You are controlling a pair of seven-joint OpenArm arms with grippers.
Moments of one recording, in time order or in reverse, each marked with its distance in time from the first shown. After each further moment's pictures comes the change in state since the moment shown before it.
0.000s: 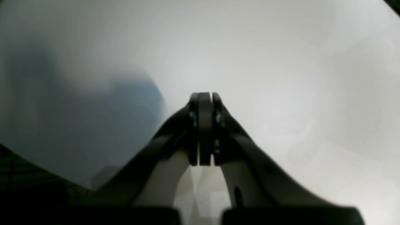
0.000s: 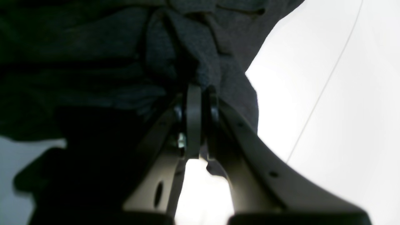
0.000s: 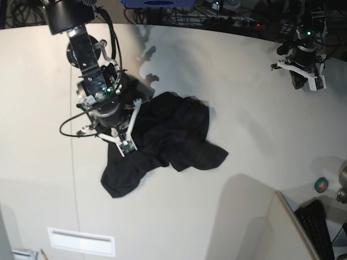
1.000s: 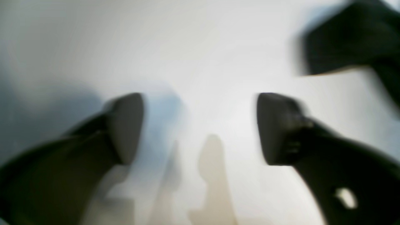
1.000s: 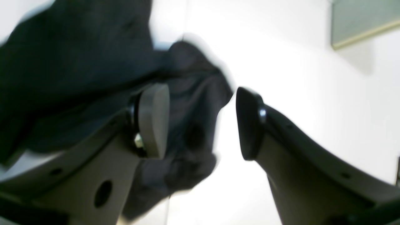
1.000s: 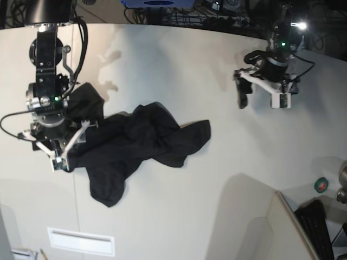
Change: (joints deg) left arm -6.7 -0.1 18.4 4.7 -0.2 0.2 0.2; right arm -2.9 1.8 18.8 13.5 0.4 0.3 -5.1
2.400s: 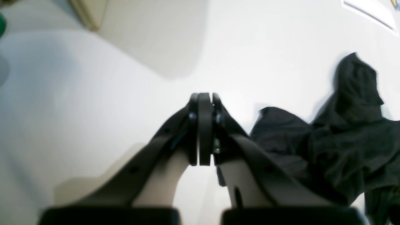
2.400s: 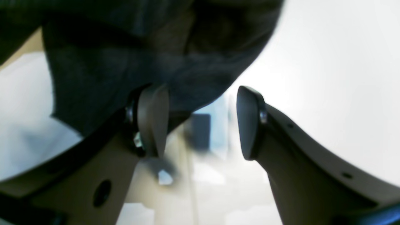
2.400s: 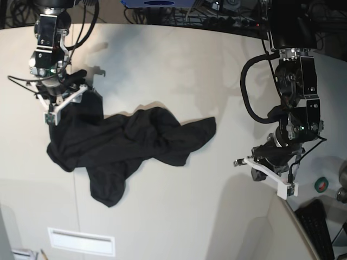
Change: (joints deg) left arm -26.8 6.7 -9.6 7.8 0.2 0.1 39.5; right arm -5.6 -4.3 12.0 -16.1 10.9 -0.3 7.6
